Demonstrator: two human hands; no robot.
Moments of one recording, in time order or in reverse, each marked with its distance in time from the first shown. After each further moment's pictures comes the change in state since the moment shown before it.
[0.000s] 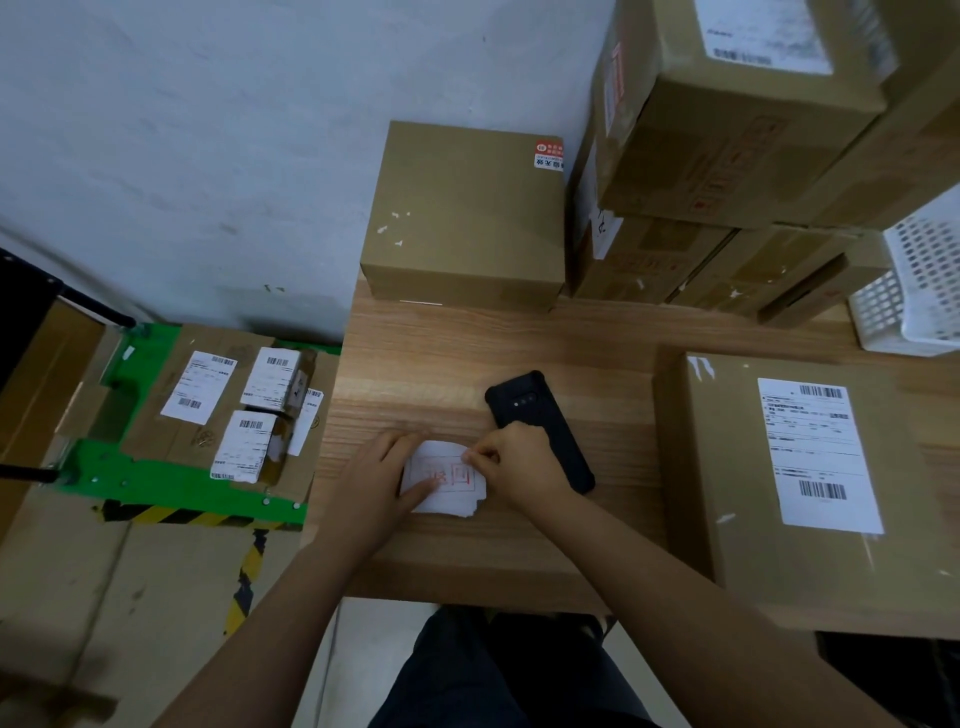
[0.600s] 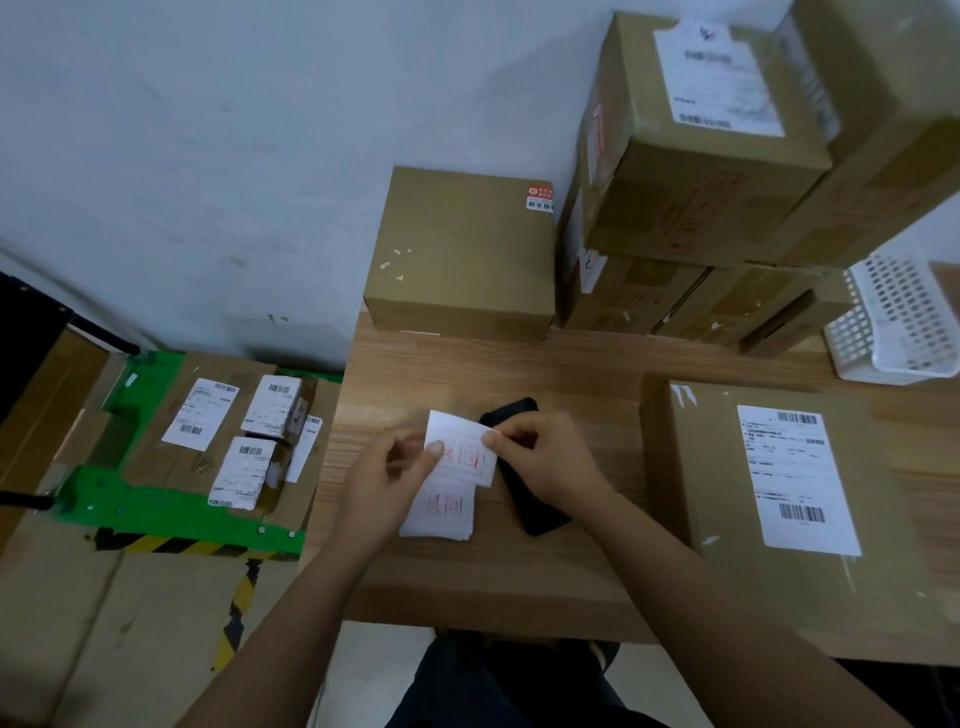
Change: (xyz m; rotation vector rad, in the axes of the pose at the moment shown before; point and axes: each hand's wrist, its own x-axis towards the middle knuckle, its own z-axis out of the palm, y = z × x) left_hand 0.014 0.055 -0.040 -0.534 0.114 -0.322; right_hand -0.025 -0.019 -0.070 0.308 0.133 0.021
